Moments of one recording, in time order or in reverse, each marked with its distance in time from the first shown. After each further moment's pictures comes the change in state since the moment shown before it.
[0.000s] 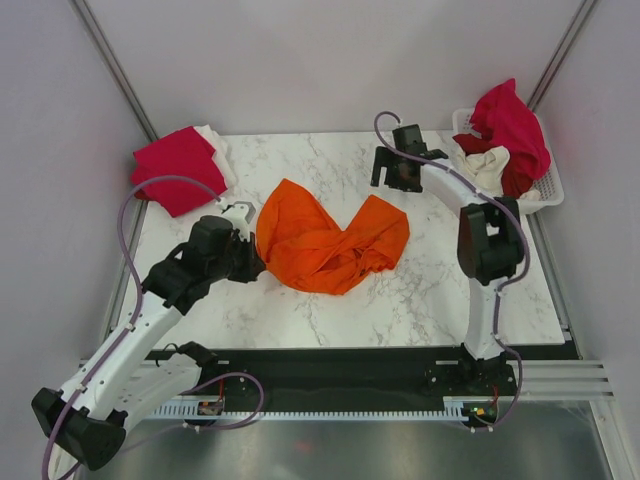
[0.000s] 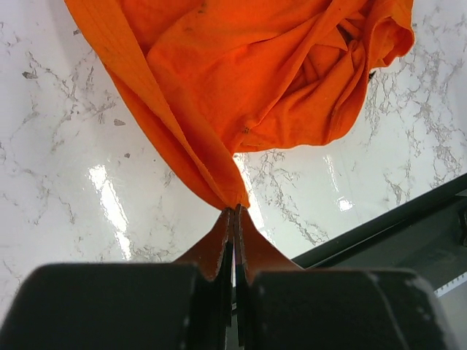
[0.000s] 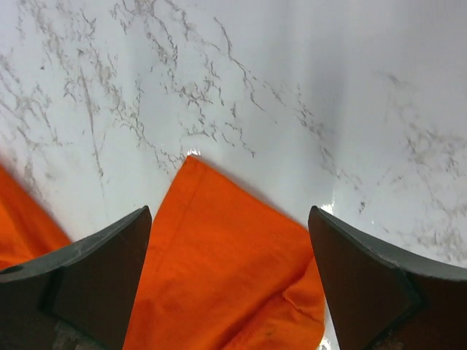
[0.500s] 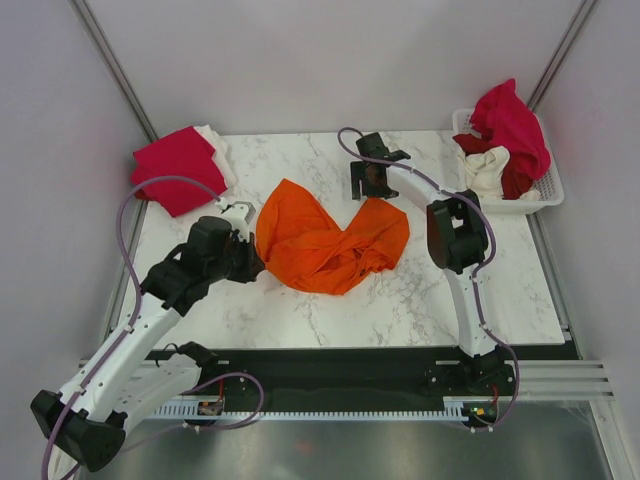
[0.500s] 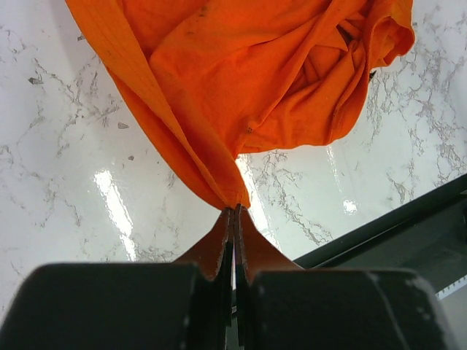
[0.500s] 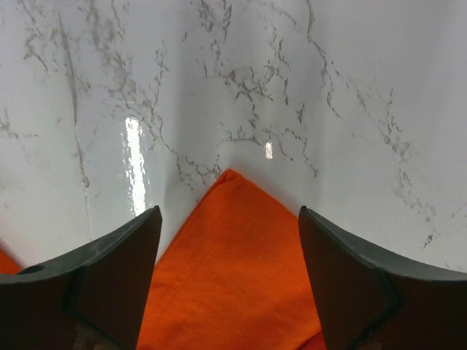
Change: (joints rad) left arm 0.000 -0.010 0.000 0.000 -0.002 0.028; right arm 0.125 0.304 0.338 -0.179 0.154 -0.088
